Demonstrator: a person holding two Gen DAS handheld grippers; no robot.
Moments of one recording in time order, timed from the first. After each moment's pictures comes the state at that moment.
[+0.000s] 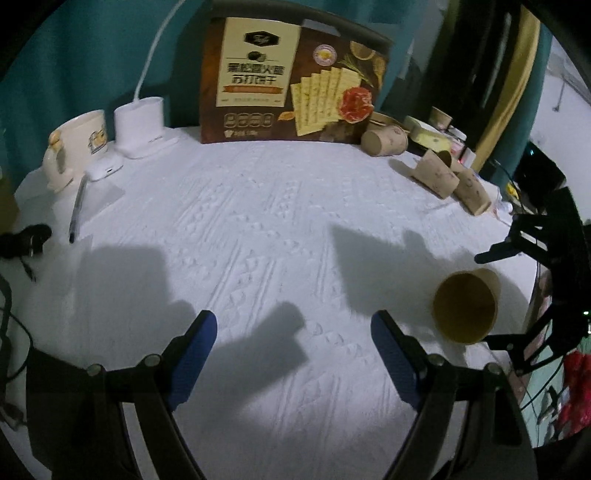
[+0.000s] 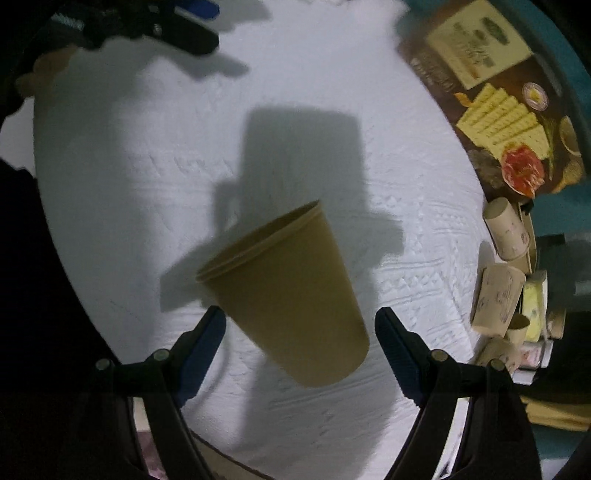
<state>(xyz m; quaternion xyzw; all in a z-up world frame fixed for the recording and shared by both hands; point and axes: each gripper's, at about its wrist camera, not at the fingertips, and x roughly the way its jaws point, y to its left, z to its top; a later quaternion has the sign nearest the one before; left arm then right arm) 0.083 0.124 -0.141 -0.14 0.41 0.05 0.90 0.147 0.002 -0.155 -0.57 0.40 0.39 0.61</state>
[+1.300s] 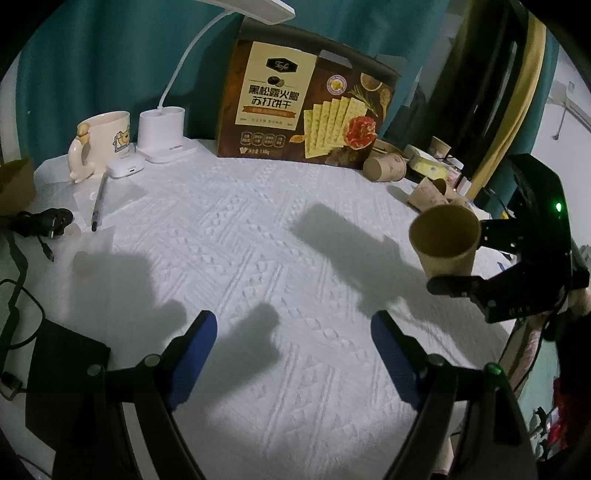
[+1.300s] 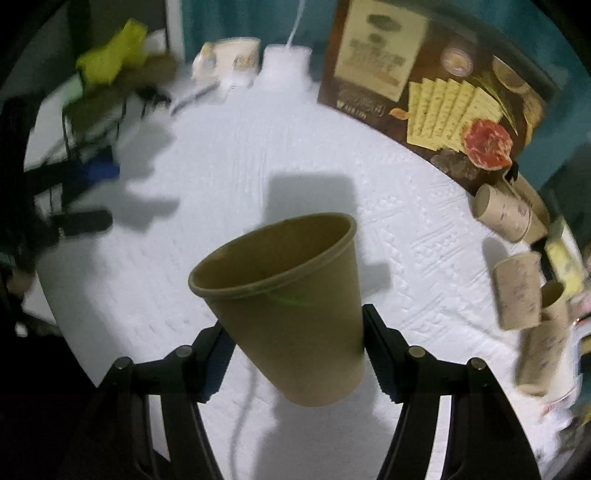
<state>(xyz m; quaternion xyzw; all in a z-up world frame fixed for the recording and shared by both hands) 0.051 0.129 -0.127 -0.17 0.37 0.06 0.91 0.191 0.008 -0.114 -0.29 0.40 0.43 0.76</state>
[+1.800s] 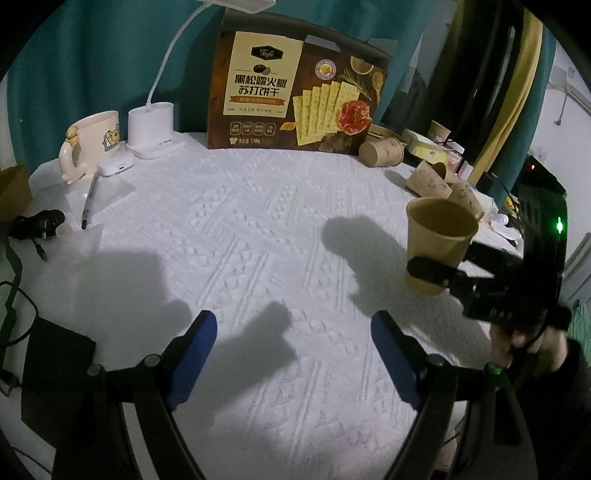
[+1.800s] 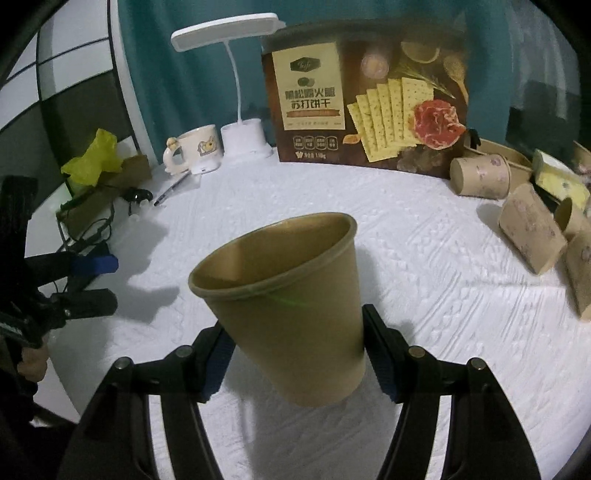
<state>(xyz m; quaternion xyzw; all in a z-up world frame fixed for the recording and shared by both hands) 0.061 0.111 -0.133 -0.15 0.39 0.06 0.91 0.185 -0.034 -0.149 -0.09 0.35 0.42 0.83</state>
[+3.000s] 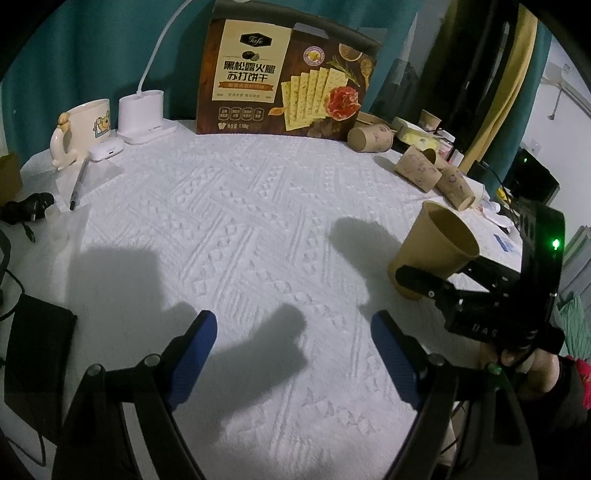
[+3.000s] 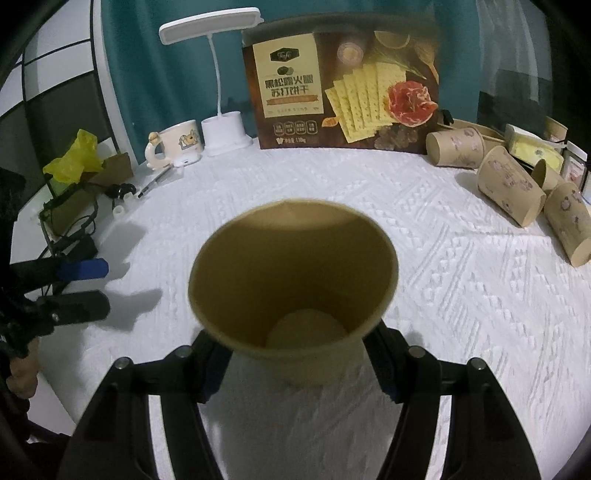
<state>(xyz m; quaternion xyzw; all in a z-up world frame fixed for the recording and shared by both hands) 0.048 0.096 -0.143 -0.16 0.40 0.04 0.90 0.156 -0.043 -0.168 -0.11 0.36 0.37 0.85</state>
